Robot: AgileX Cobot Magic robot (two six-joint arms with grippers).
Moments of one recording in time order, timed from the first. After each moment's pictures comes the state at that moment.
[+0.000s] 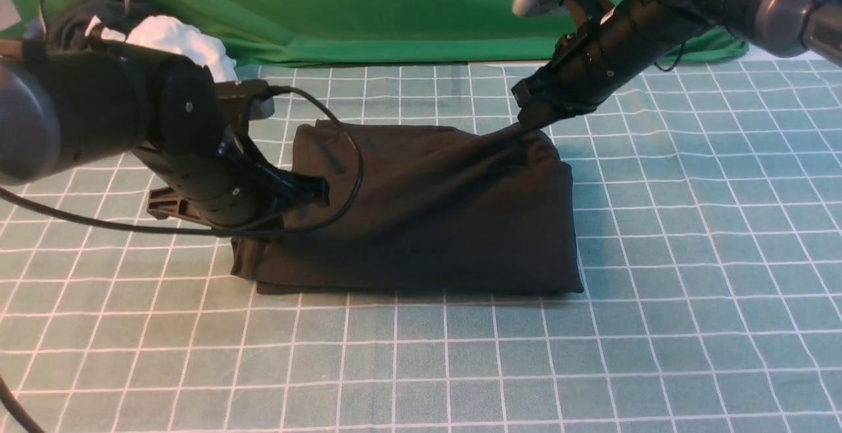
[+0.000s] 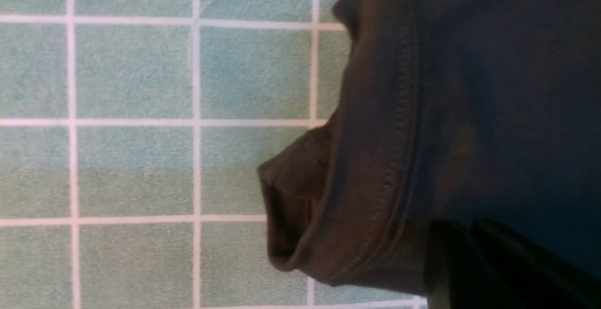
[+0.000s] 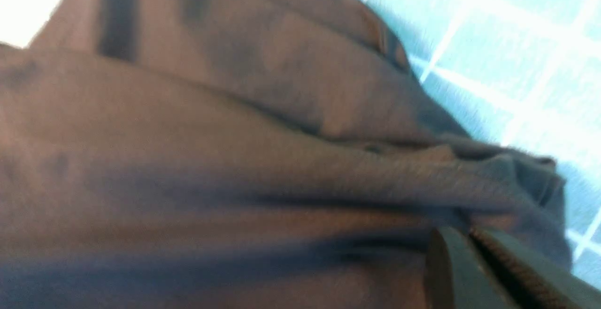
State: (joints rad) right arm 0.30 2.22 -1.89 0.55 0.93 -0.46; left arm -0.25 1.70 -1.12 -0.01 0.71 -0.31
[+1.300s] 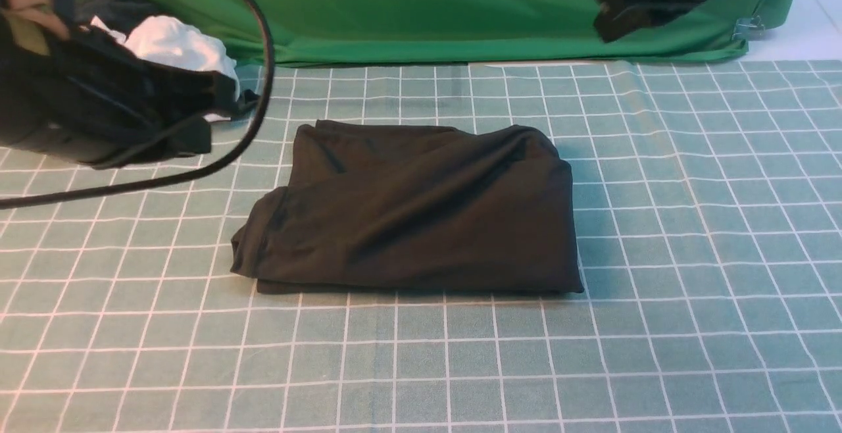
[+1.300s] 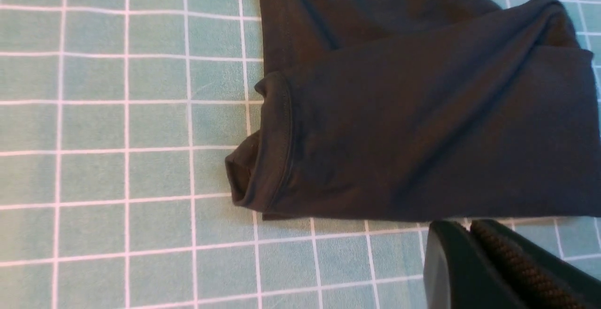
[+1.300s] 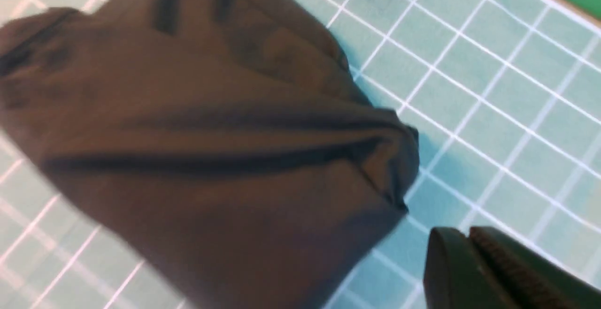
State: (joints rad) right arm 0.27 1.82 -1.90 0.37 1.17 -0.44; left arm -0.25 1.13 -1.13 -0.06 0.91 -0.25
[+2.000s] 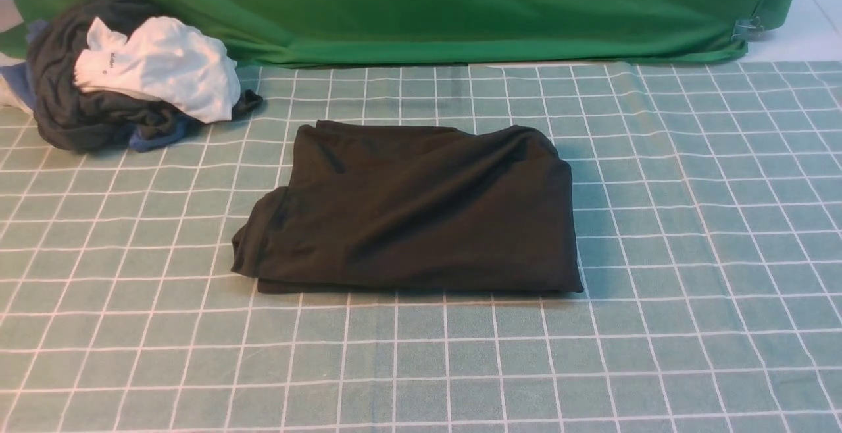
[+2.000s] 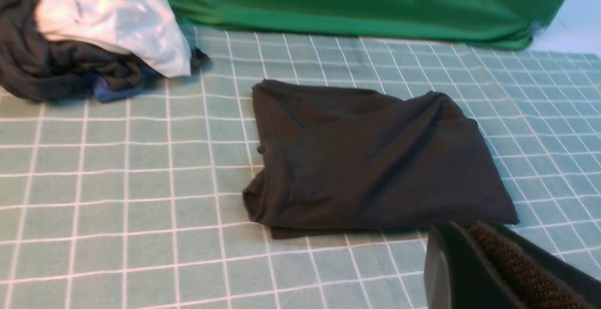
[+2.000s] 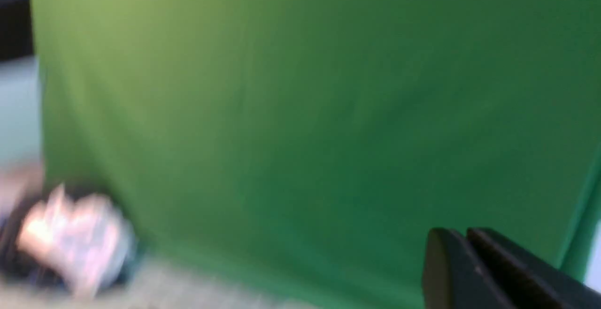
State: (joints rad) right arm 0.25 0.59 -0.98 0.31 0.35 -0.32; left arm -0.25 0.40 -0.91 -0.01 0.98 -0.20
